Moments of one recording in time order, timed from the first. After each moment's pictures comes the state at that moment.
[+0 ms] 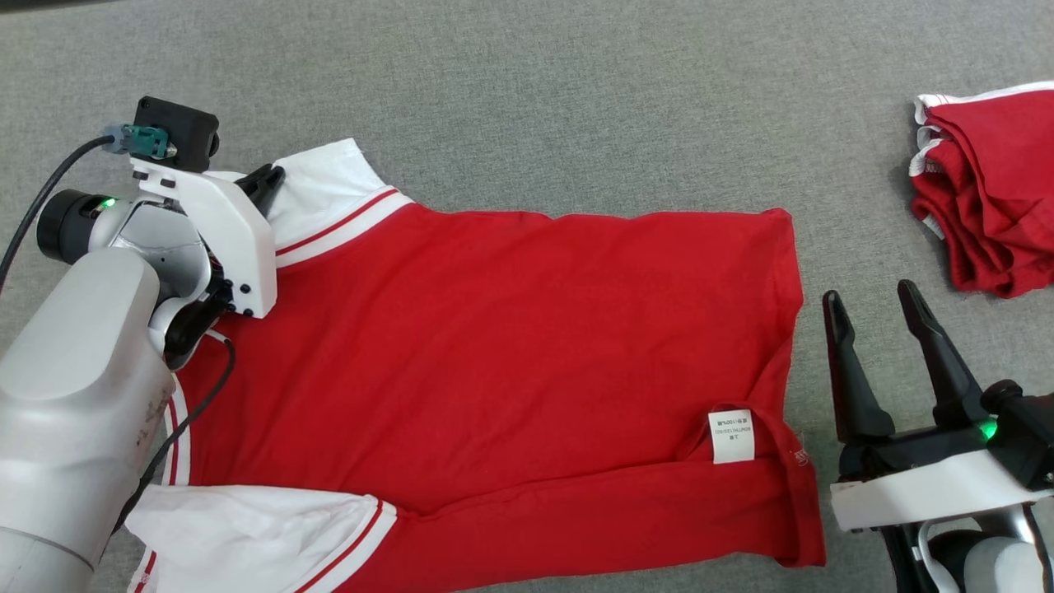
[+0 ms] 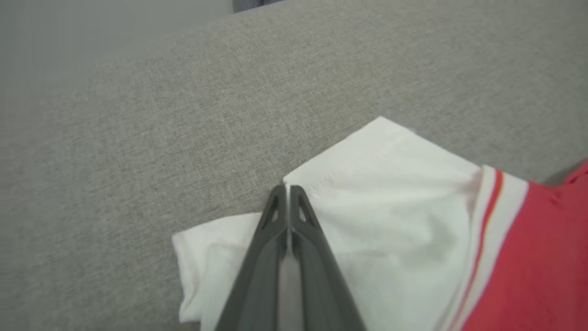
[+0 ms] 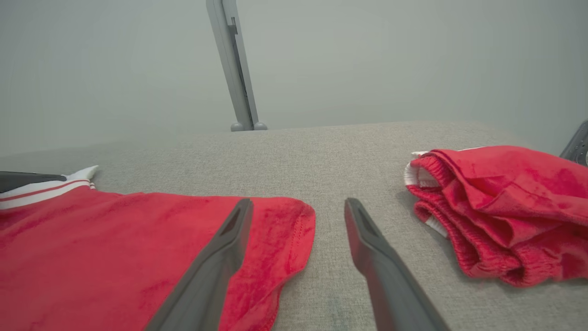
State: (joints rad) left arm -0.90 0.37 -0.63 0.76 -0.67 -0.13 0.24; right arm -0.05 -0.05 0.05 -0.18 0.17 0.13 0.01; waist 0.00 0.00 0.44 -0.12
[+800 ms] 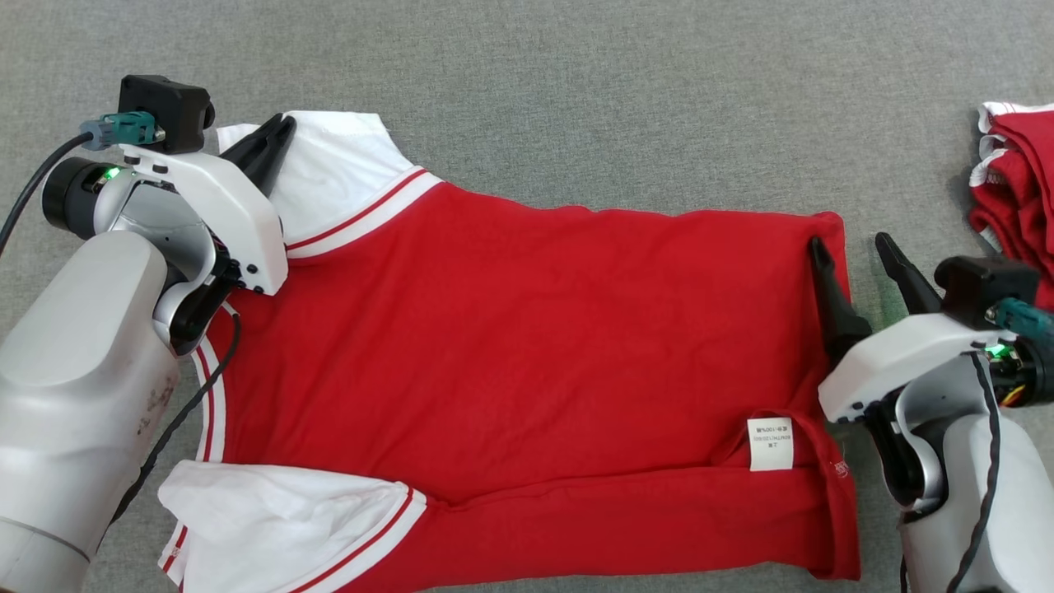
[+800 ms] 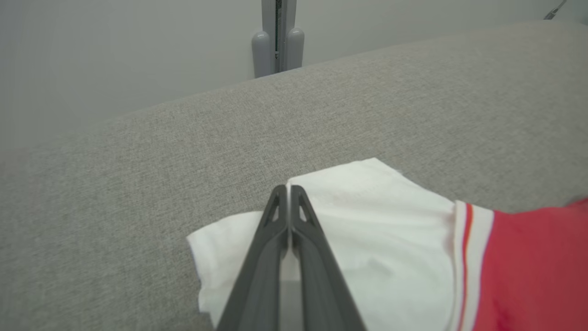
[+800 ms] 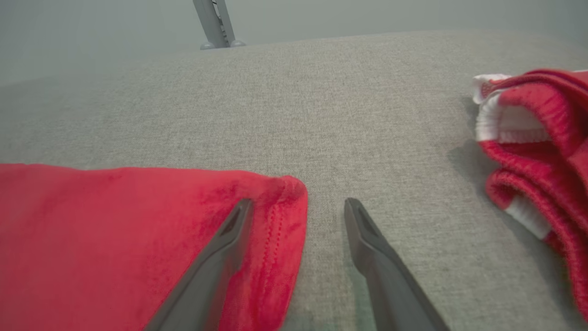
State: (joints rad) left arm -0.93 0.39 -0.70 0.72 -0.73 -0.13 0.06; right arm -0.34 -0.05 -0.01 0.16 0.15 0.13 0.22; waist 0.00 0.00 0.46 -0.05
